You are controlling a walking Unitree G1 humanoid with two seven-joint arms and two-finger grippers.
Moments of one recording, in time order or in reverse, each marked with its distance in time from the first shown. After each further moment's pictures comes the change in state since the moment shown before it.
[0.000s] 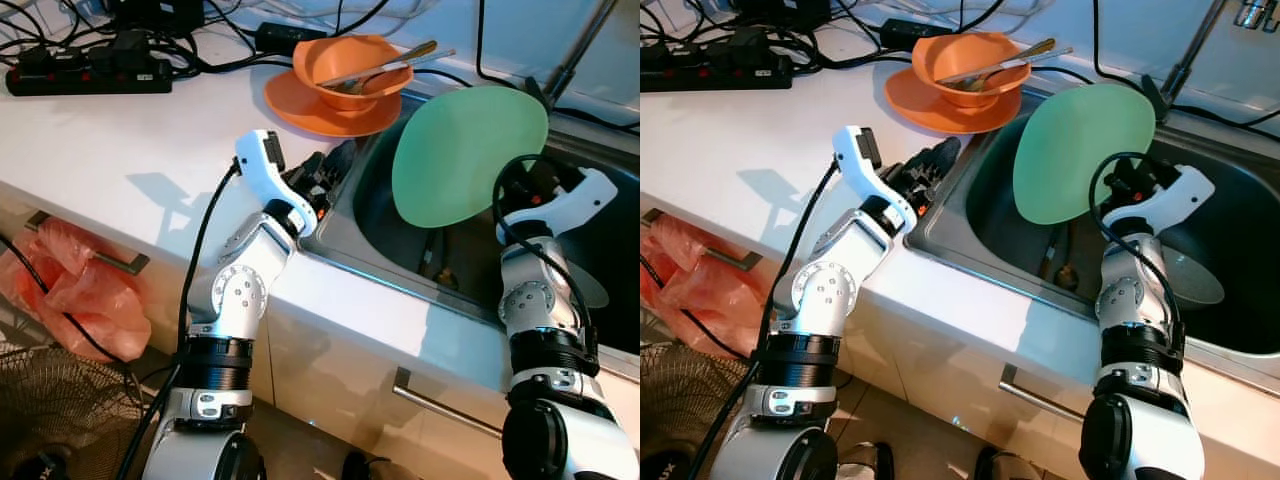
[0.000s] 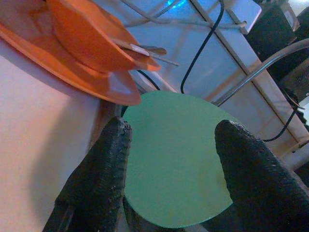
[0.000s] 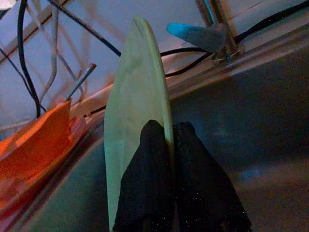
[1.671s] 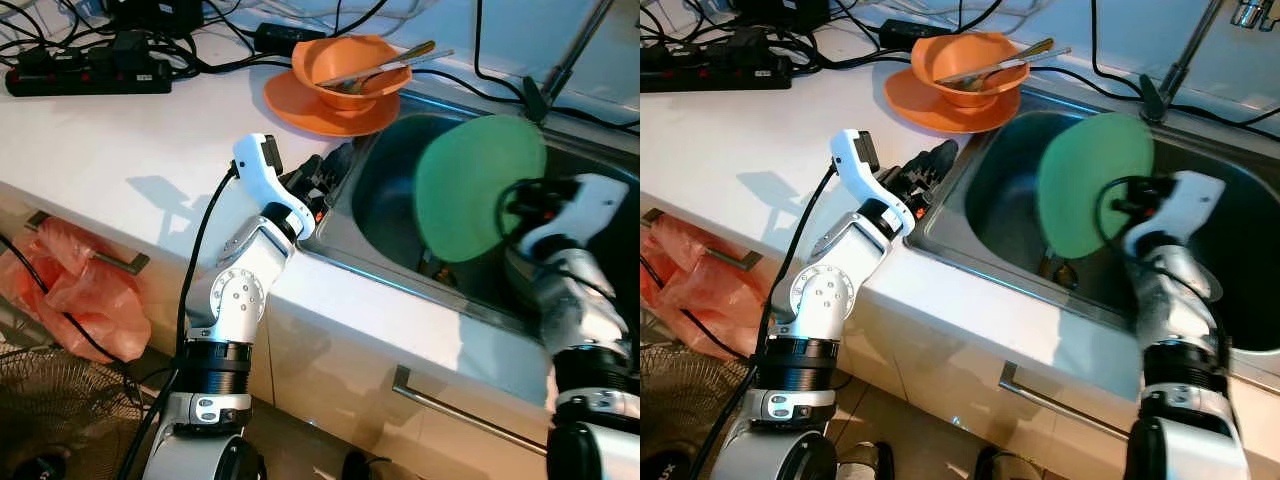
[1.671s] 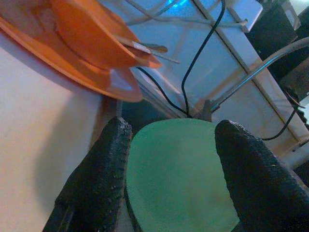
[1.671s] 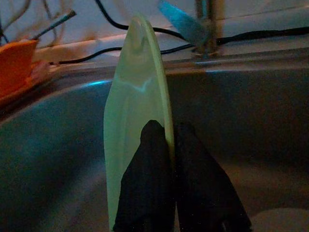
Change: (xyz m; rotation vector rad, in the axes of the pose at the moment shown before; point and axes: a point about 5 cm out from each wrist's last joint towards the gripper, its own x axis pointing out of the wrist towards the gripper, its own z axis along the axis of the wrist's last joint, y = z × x) left arm -0.003 0.002 -0.002 -0.004 0.000 0.008; right arm -0.012 -0.037 0.017 -0.333 0.118 0.010
